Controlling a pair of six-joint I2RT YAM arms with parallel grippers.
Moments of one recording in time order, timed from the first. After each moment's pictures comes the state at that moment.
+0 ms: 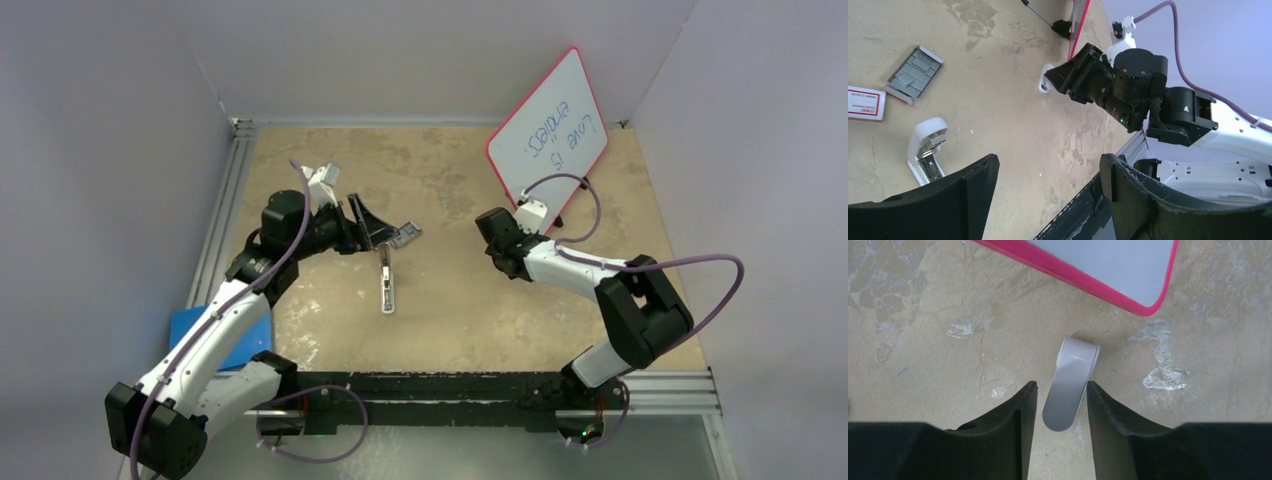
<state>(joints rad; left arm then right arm) -0.39 0.94 0.82 -0.21 0.44 -0.70 0.59 1.53 0.81 -0.27 0.64 0.91</state>
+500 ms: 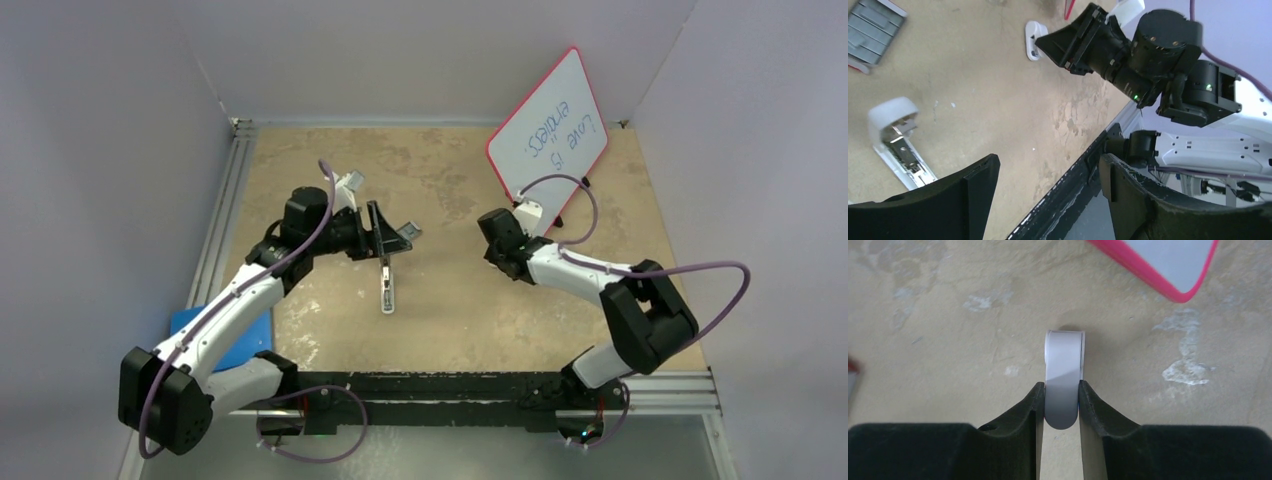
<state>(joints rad) -0.41 1.08 0.82 -0.20 0.57 -0.70 0.59 1.53 0.79 -0.24 0.54 0.86</state>
